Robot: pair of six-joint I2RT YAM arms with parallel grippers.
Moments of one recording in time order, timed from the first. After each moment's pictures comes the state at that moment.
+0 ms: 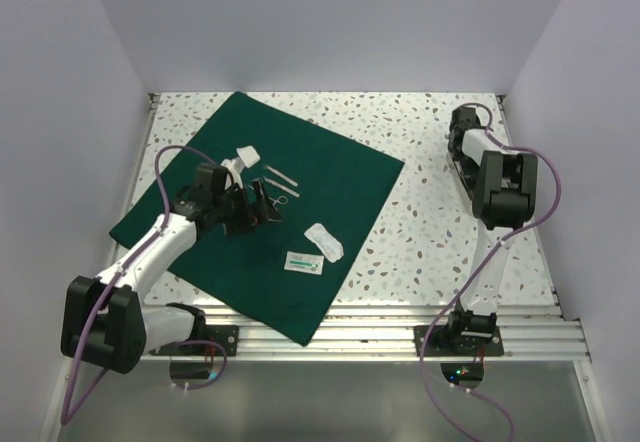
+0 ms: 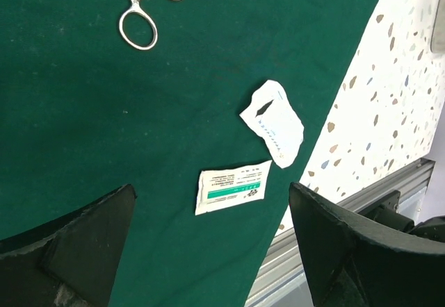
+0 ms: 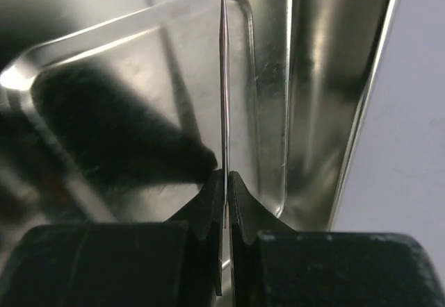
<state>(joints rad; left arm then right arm) -0.26 1.21 0.75 -0.43 0.37 -0.58 -0.09 2.22 1.63 -0.59 0.64 -0.30</state>
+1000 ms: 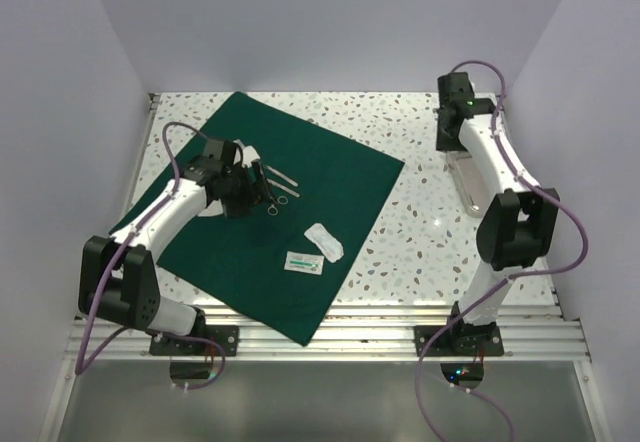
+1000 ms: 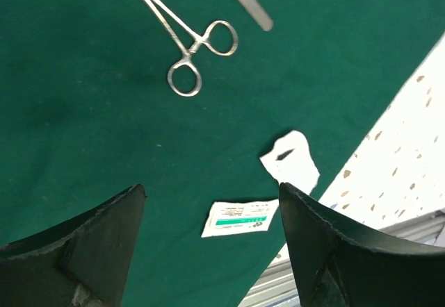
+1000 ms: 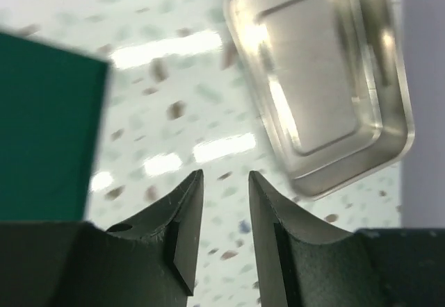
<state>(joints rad) -0.26 1.42 1.02 -0.60 0.23 -0.62 0.07 1.86 1.71 -0.89 0.42 0.15</state>
